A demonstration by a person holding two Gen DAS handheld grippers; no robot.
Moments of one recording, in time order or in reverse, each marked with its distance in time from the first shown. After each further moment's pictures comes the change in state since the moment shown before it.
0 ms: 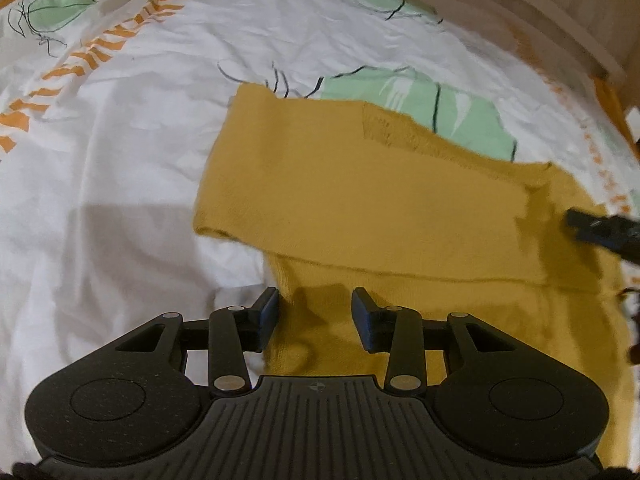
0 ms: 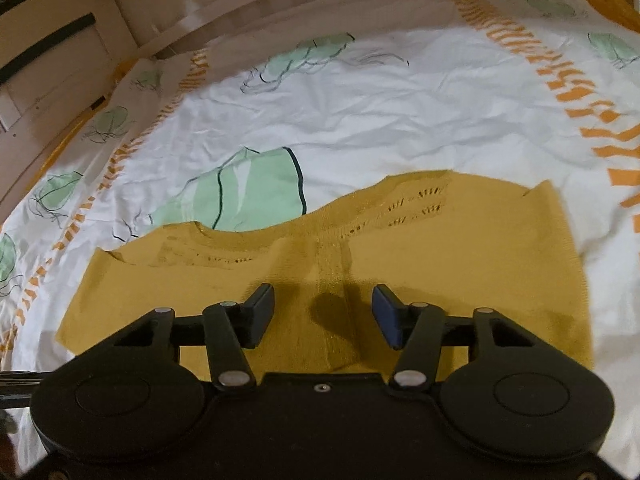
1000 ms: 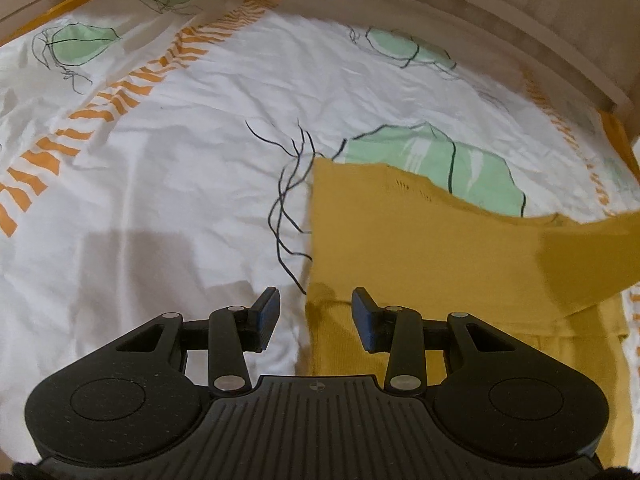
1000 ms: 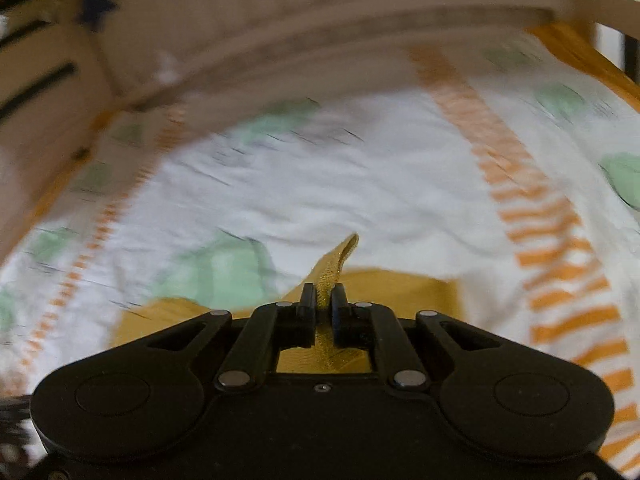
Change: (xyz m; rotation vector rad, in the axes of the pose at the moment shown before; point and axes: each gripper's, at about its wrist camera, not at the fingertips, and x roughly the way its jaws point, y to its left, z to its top) left arm -0.017 0.011 0.021 -0.004 -0.098 0.051; right arm -0.075 -0.028 0.053 0.042 -0.086 -0.115
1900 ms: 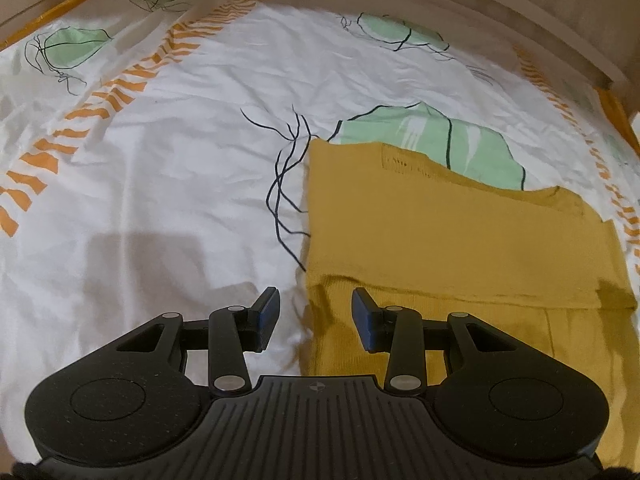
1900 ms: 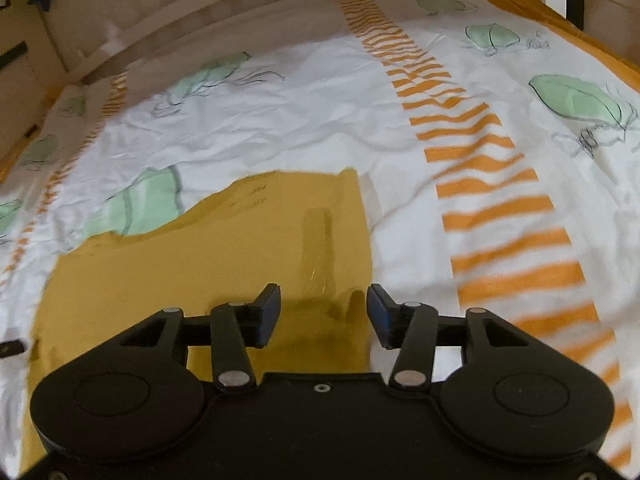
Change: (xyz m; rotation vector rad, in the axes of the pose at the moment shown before) left arm -0.003 -0.003 -0.010 0.049 0.025 0.012; right arm -0.021 -0.049 -0.068 0.052 0.078 -0.082
